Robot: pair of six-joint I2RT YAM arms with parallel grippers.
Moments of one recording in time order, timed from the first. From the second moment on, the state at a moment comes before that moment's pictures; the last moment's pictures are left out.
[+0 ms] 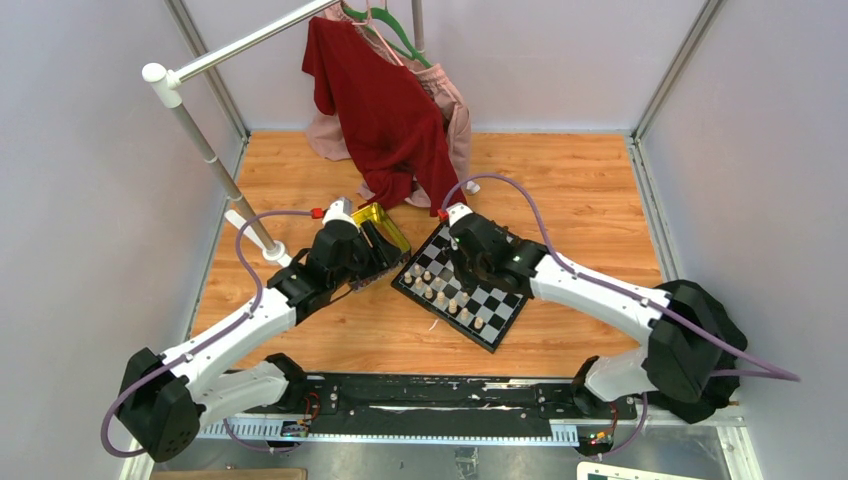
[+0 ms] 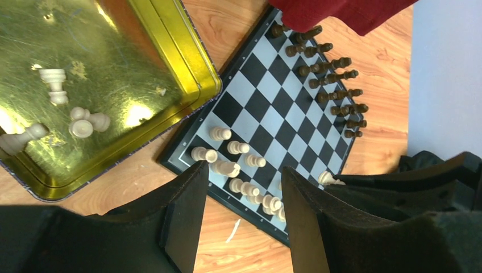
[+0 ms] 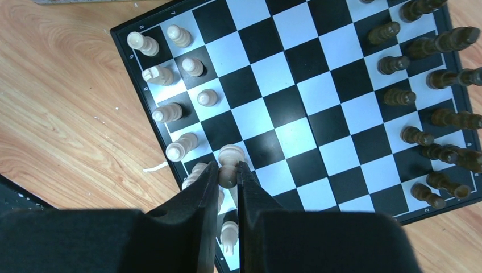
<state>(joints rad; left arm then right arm) -0.63 1.01 0.66 -0.17 -0.15 -0.89 0.89 1.34 0.98 -0.46 0.18 0.23</state>
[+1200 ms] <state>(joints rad) -0.63 0.94 0.66 -0.22 -0.23 -0.75 0.84 1.76 1.23 -0.65 0.01 0.23</state>
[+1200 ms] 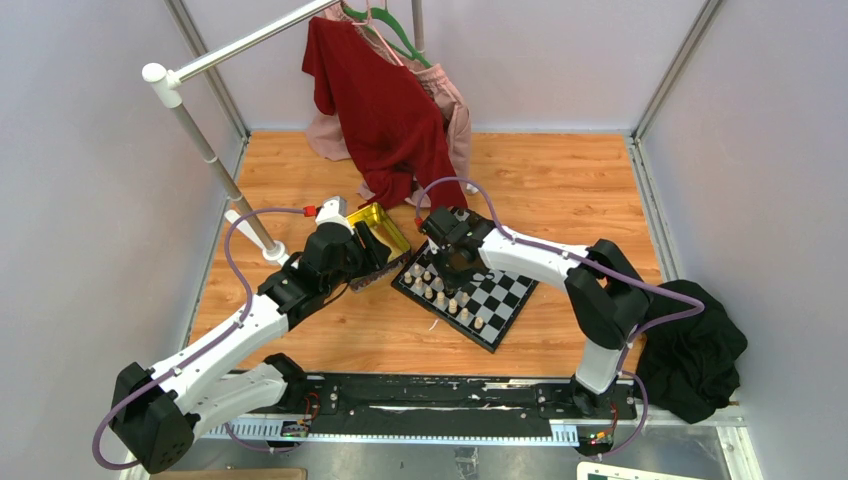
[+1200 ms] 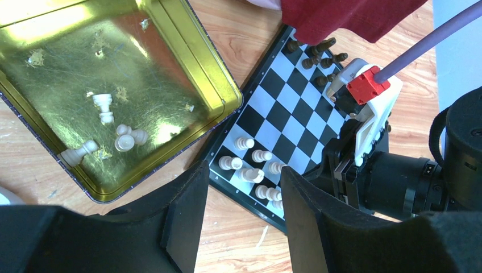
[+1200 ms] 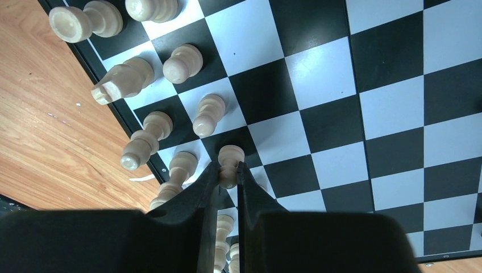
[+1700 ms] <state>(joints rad) -0.63 0.94 0.66 -0.22 -0.23 -0.75 0.84 1.77 1.23 -0.65 -0.01 0.22</state>
